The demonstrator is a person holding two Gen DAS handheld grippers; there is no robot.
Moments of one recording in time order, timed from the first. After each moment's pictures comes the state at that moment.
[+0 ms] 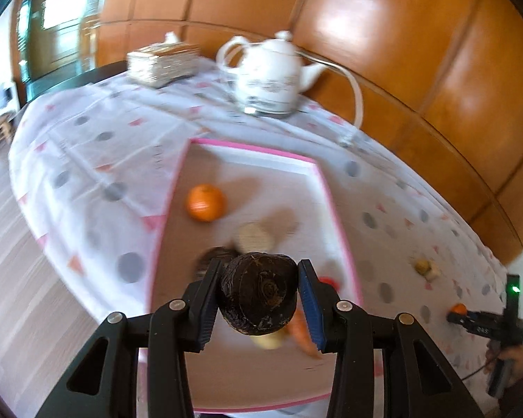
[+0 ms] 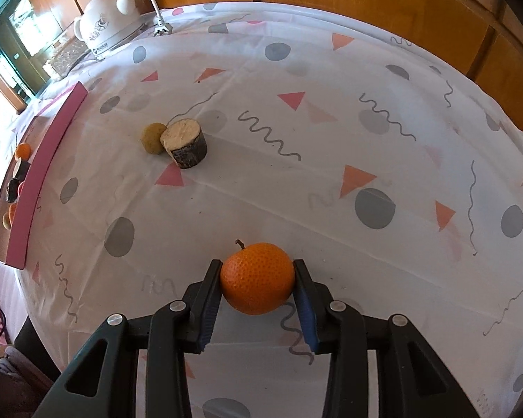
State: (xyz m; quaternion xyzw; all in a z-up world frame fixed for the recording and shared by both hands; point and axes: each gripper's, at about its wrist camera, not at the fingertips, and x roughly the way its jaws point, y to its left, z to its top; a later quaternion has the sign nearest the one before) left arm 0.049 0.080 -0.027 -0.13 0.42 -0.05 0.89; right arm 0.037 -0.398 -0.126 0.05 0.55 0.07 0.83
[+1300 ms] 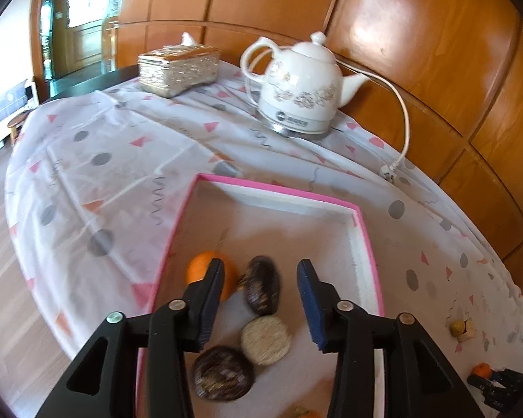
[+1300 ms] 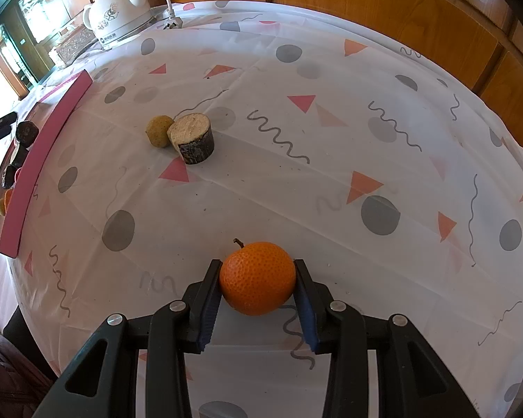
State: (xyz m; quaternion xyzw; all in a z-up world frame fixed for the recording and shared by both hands) left arm 0.135 0.077 -0.041 -0.13 0.41 0.01 0.90; right arm 0.039 -0.386 -0.128 0.01 0.55 0.07 0.83
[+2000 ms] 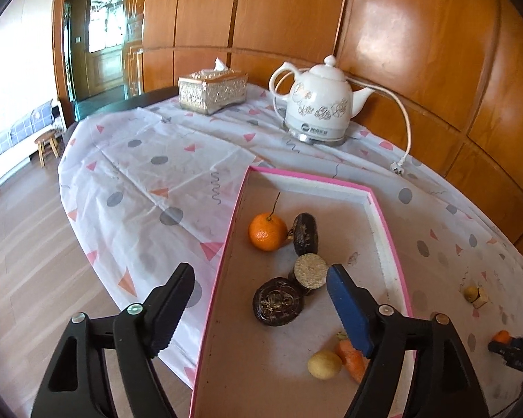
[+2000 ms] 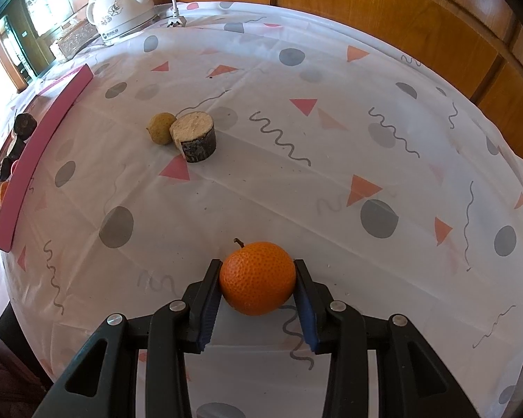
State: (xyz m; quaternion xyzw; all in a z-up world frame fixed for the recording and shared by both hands) left arm 0.048 0.087 -0.026 -0.08 0.37 0.05 0.92; right arm 0.038 -0.382 -0.128 -0.01 0.54 0.06 0.84
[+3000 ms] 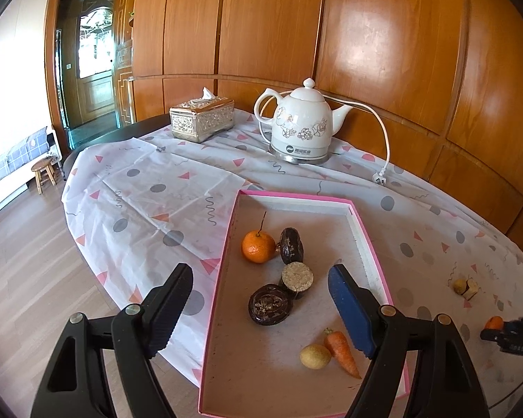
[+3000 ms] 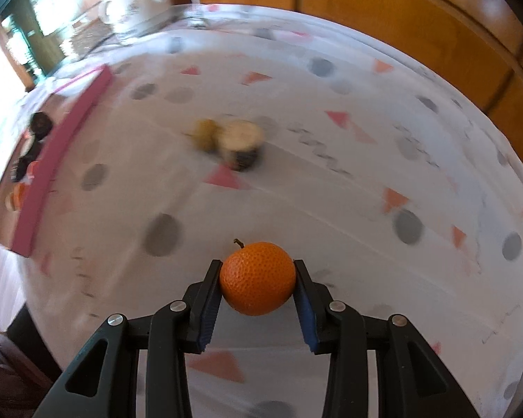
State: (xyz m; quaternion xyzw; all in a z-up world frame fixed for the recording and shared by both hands) left arm 0.025 0.079 -0.004 -0.06 0.33 0.04 0.94; right arm 0.043 -0.340 -0.112 -0.01 0.54 0.09 0.84
